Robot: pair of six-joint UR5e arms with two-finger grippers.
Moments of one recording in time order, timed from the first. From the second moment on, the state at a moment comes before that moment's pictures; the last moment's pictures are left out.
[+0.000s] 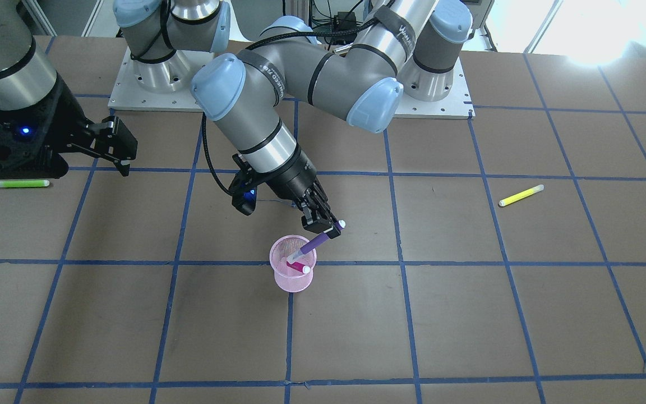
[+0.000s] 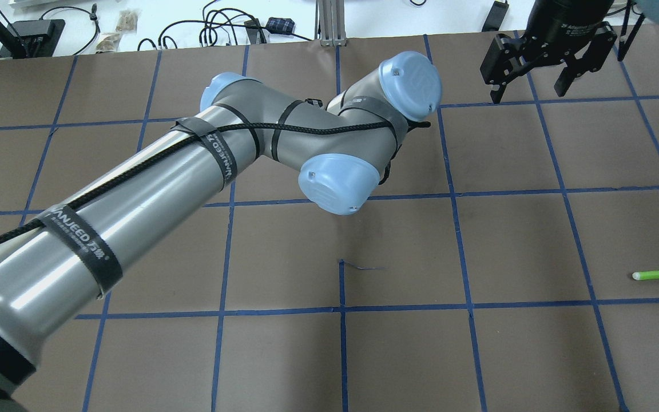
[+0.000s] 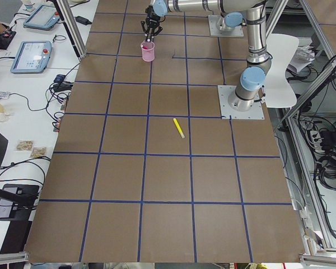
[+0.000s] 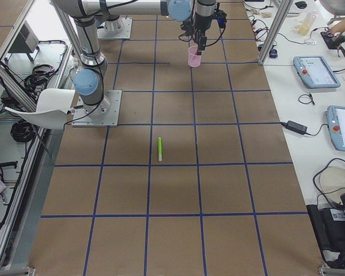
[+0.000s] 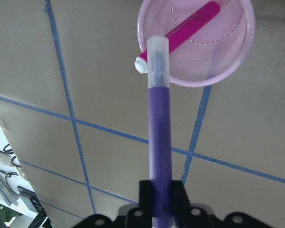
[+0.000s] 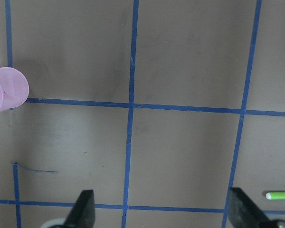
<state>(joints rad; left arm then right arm) -2.13 -2.04 -1.49 -1.24 2.23 0.86 1.50 -1.43 1.39 -1.49 -1.60 -0.14</state>
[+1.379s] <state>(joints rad) -2.11 -1.99 -1.49 -1.24 2.23 0.87 1.41 -1.43 1.41 -1.48 -1.61 -0.25</state>
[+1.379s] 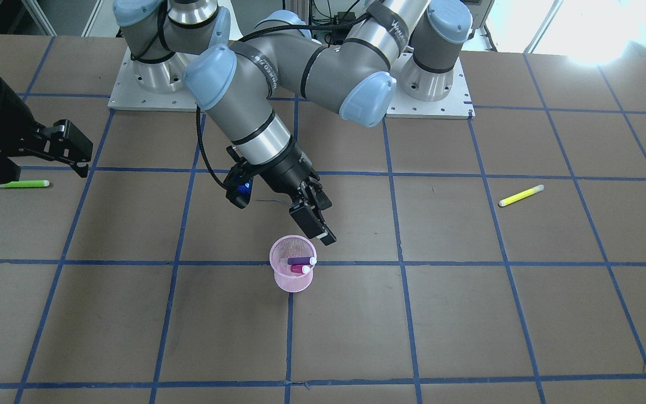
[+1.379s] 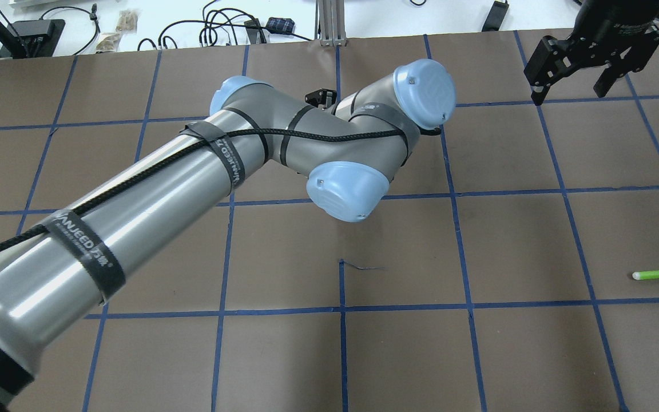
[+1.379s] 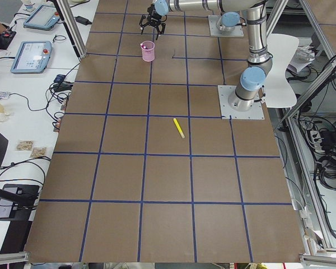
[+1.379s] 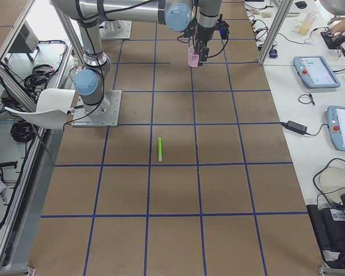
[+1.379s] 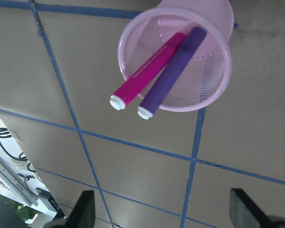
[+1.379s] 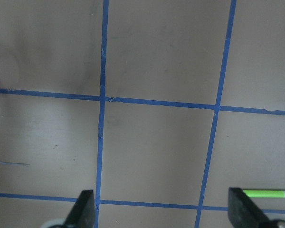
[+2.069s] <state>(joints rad) -1.69 -1.72 -1.51 -1.32 1.78 0.81 1.51 -1.45 1.40 -1.48 -1.60 -0.10</state>
